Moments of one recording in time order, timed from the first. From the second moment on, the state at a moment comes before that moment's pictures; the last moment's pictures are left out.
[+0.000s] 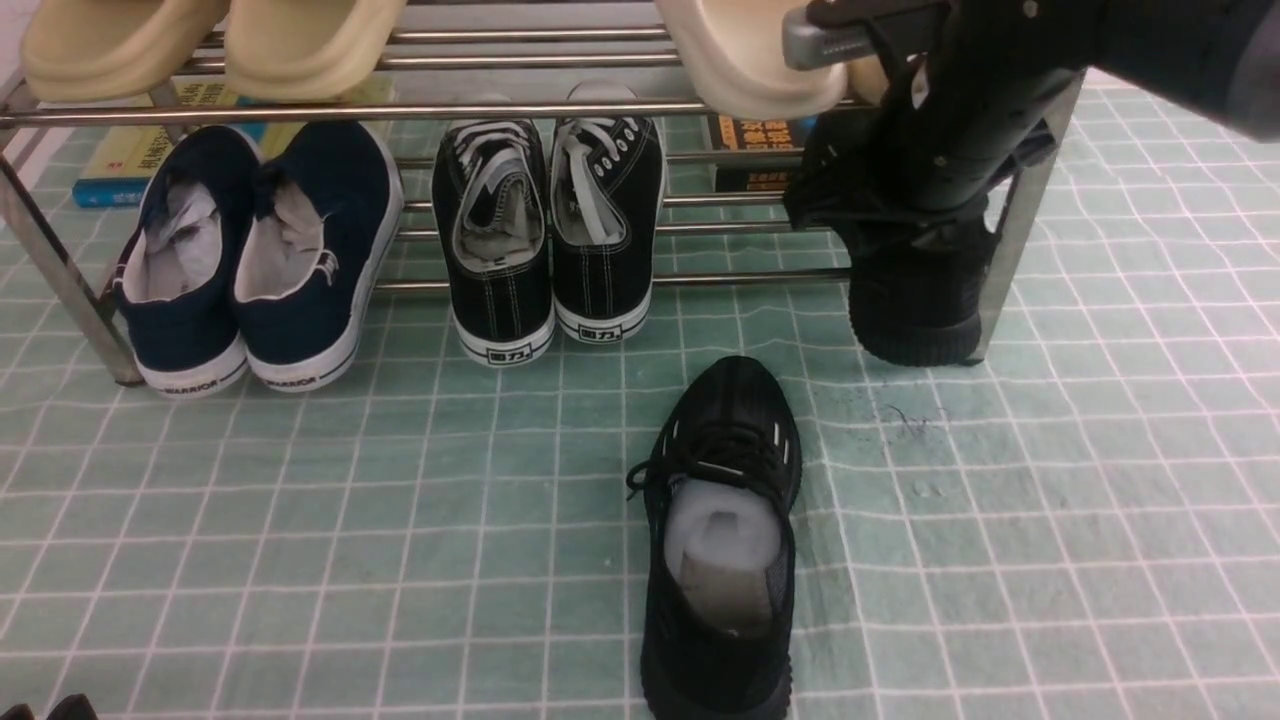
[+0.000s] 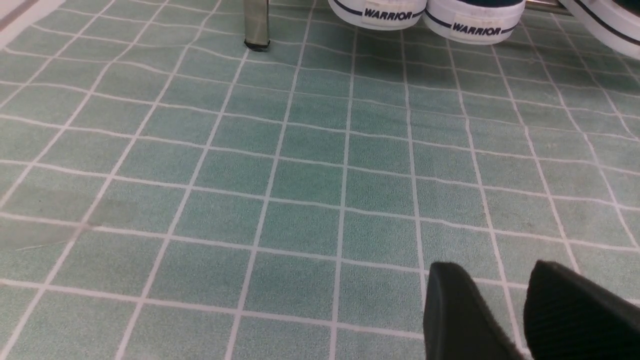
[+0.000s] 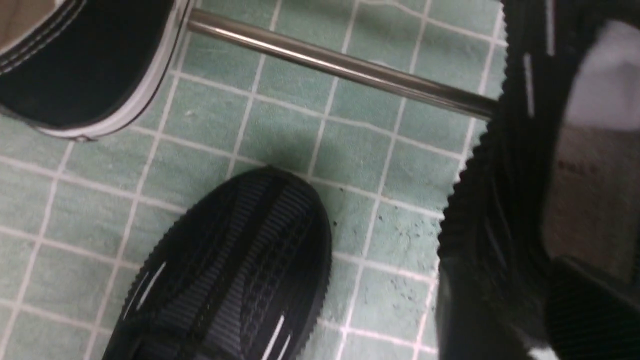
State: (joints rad) right arm 0.48 1.91 -1.78 -0.11 0.99 0.27; left arm -0.03 -0.01 0.02 0.12 0.36 -0.23
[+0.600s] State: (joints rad) right arm 0.48 1.95 -1.78 -0.19 0.95 0.27; left arm -0.03 -0.01 0.02 0.12 0.36 -0.23
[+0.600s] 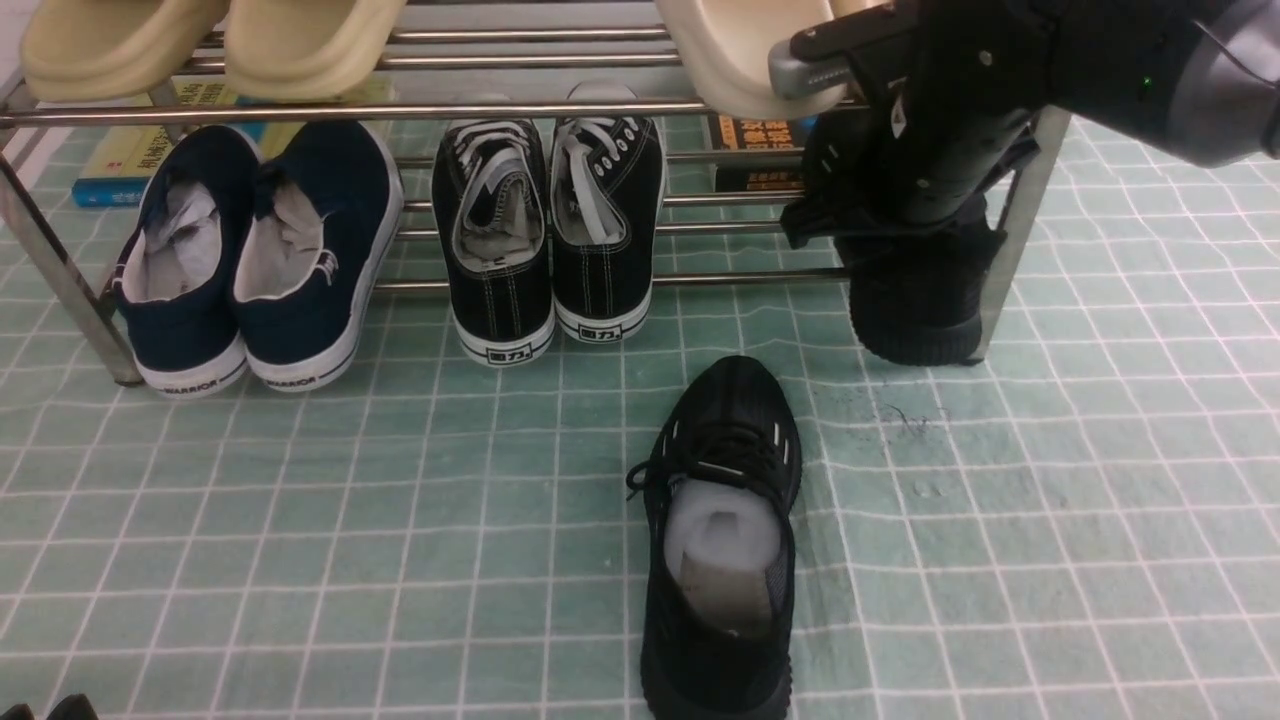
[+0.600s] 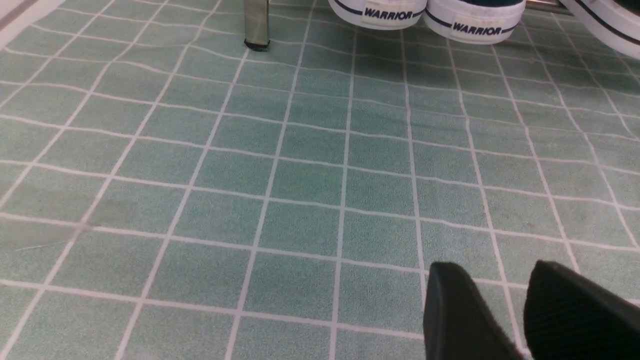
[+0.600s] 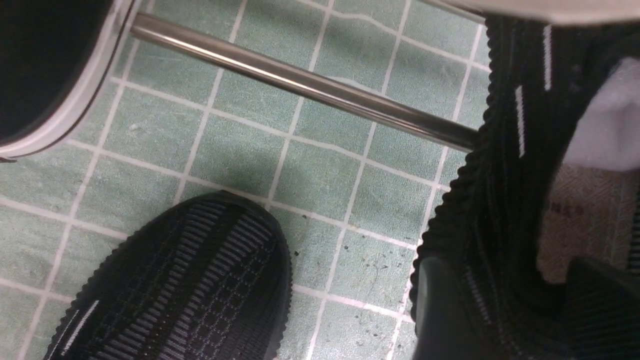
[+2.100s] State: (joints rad) right arm 0.48 2.02 -1.80 -0.28 0.95 0.22; left arm -0.03 -0.01 0.02 0.12 0.36 -0.23
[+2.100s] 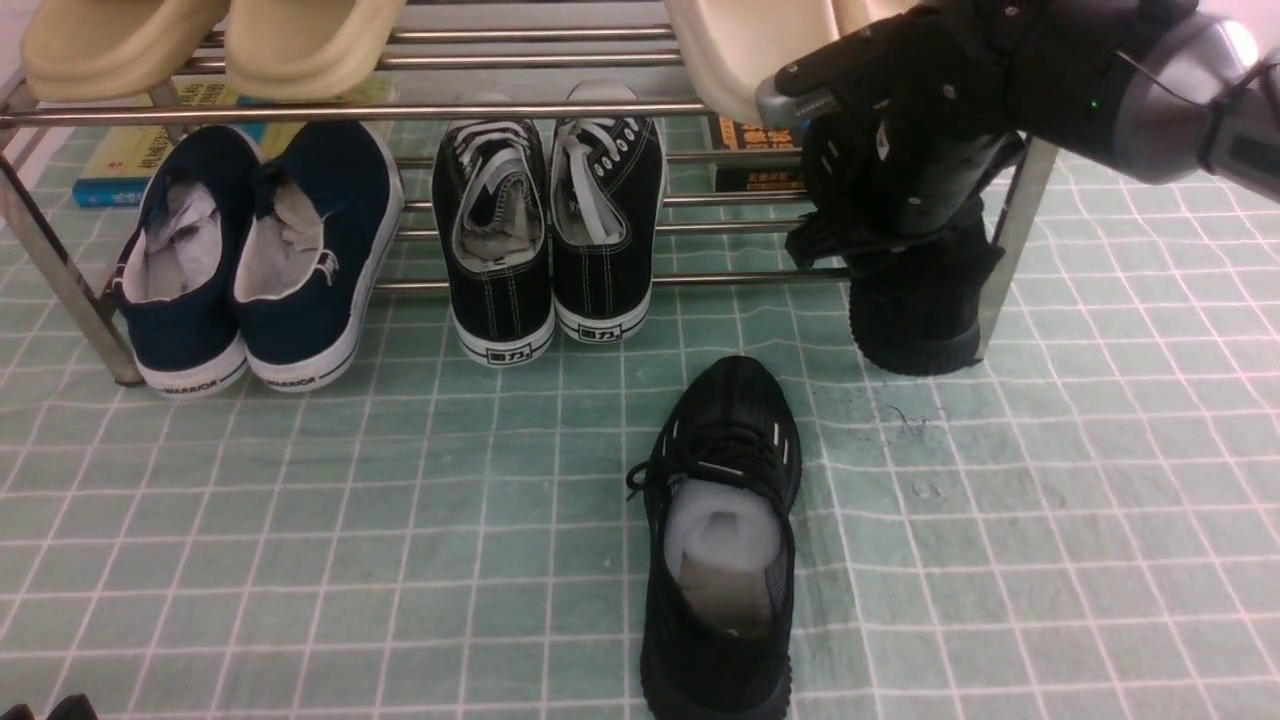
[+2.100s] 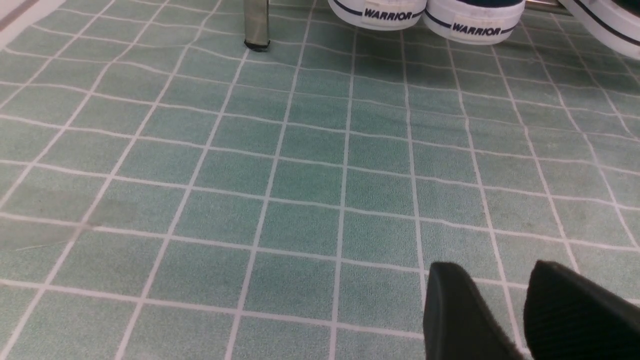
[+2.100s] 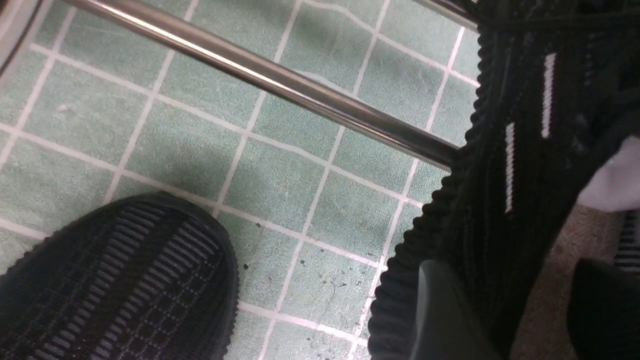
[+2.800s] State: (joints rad) right arm 0.48 2.04 -1.80 -0.29 1.03 0.19; left arm -0.03 -0.01 0.02 0.12 0.36 -0.23
